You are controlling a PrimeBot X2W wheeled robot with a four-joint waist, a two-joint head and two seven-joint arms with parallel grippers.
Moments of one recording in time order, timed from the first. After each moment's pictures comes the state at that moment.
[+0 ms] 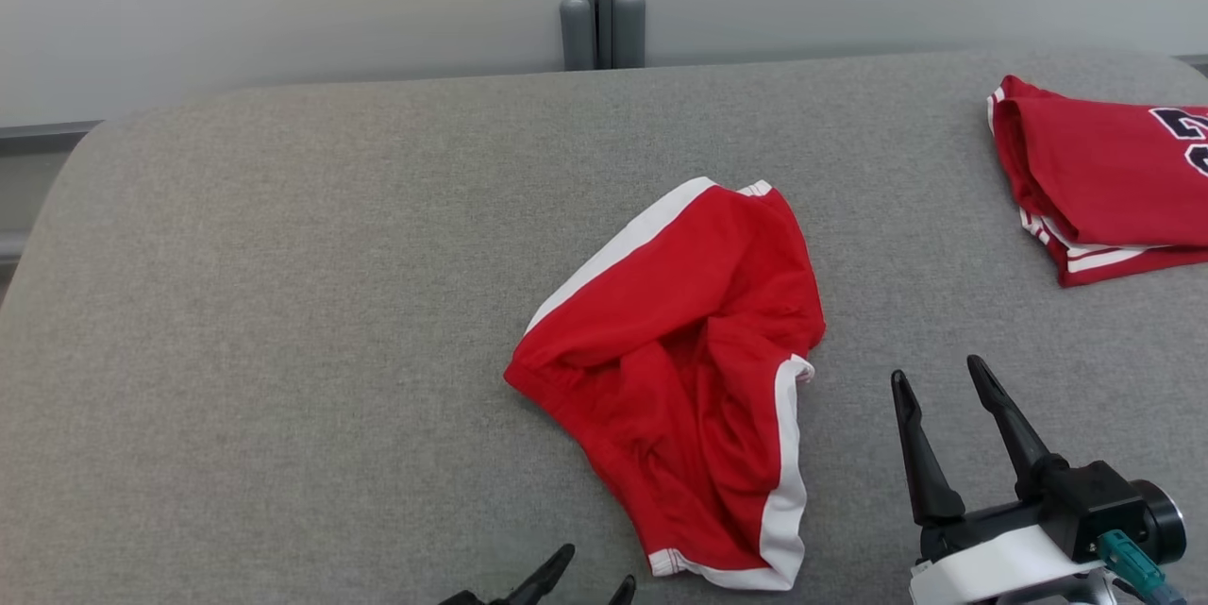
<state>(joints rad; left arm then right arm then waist) 0.04 0.21 -0.68 0.26 -0.44 -0.13 -0.26 0.11 -0.08 0.06 -0.01 0.09 0.13 -0.26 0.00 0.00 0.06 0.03</state>
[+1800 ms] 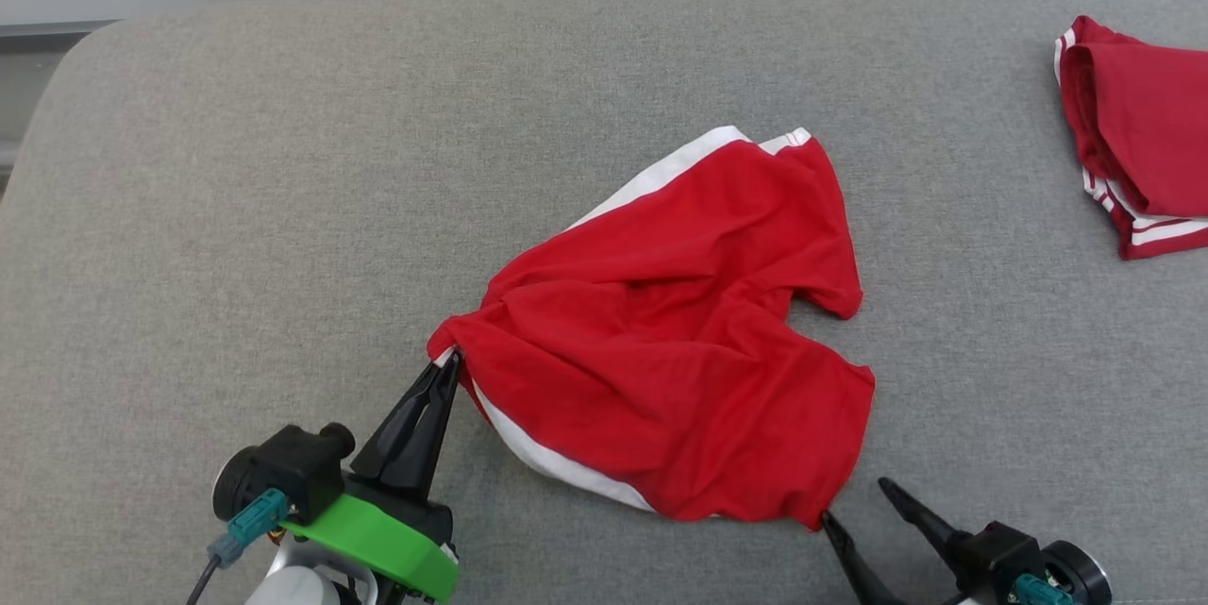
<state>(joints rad) -0.14 0.29 -0.46 0.18 -0.50 -0.13 -0.26 0.07 -0.30 0.38 0.24 0.26 0.13 -0.26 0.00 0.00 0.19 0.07</state>
